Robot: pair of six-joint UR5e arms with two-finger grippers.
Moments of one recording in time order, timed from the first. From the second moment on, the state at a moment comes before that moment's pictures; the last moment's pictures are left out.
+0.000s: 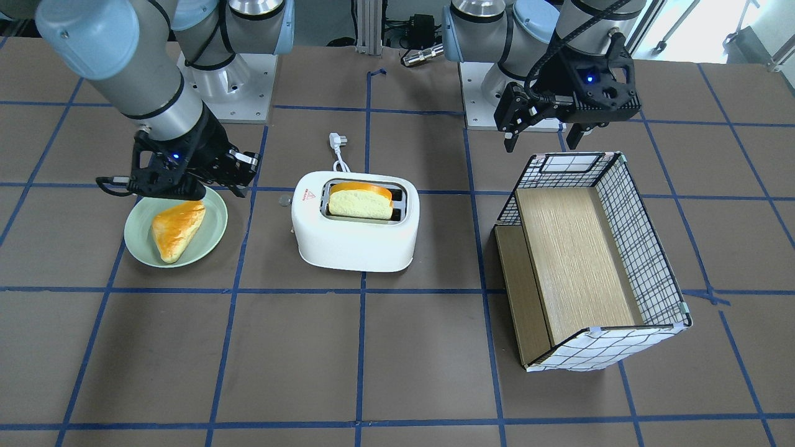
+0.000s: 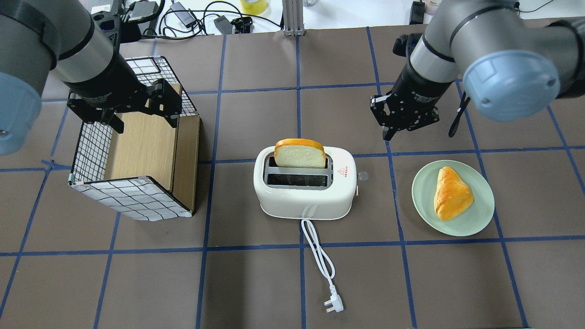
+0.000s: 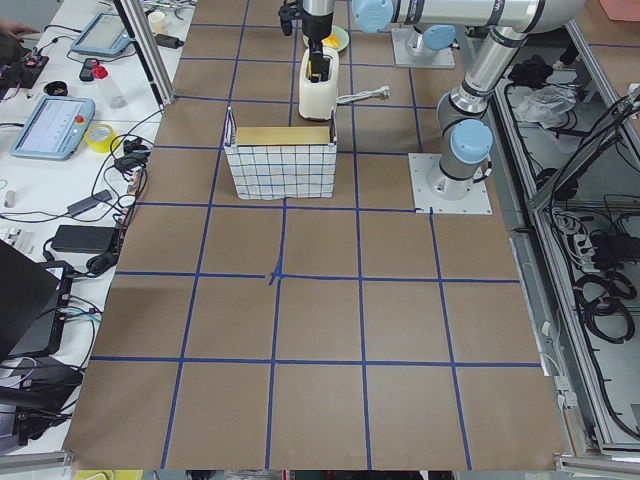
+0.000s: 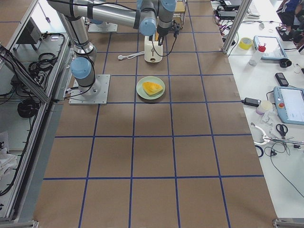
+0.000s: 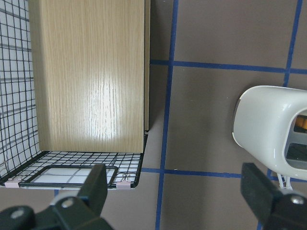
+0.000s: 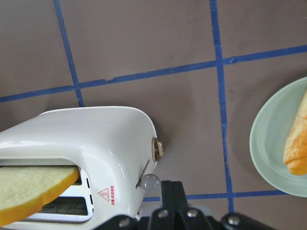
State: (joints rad) left arm -1.57 -1.47 -1.67 -1.51 1.59 -0.08; right arm 1.58 -1.51 1.64 -1.62 -1.42 0.16
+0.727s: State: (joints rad) left arm -1.57 -1.47 -1.67 -1.51 1.59 -0.08; right arm 1.58 -1.51 1.47 -1.60 -1.57 0.14
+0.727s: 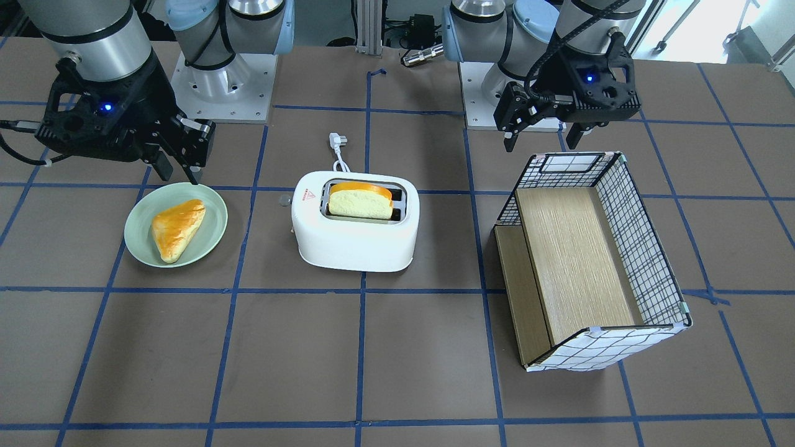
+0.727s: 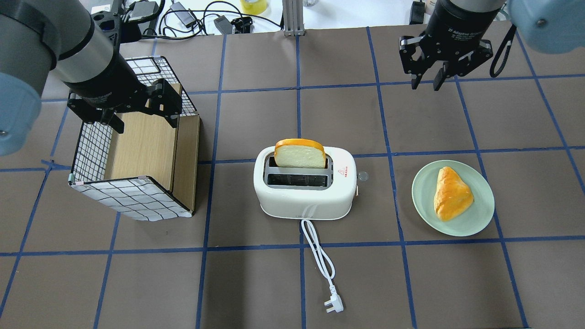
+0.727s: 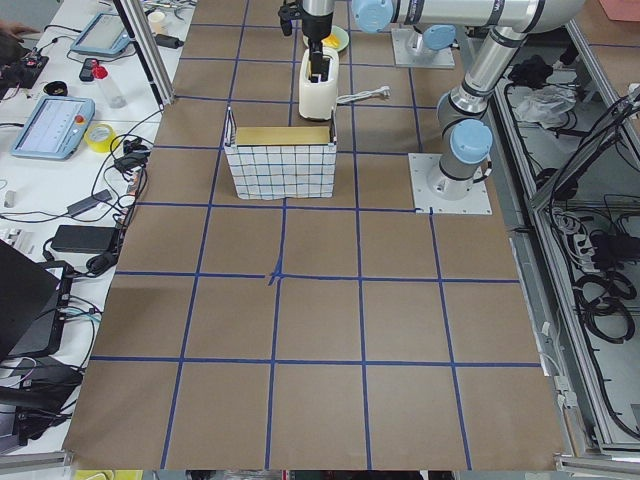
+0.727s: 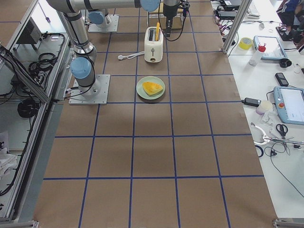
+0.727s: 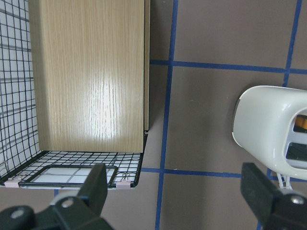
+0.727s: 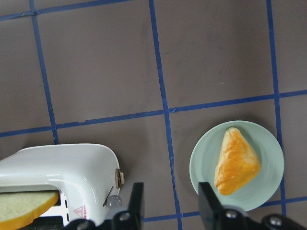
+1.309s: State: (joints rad) left arm -1.57 -1.47 -1.67 -1.51 1.59 -0.08; right arm 1.59 -1.51 1.48 -1.65 -1.58 0.14
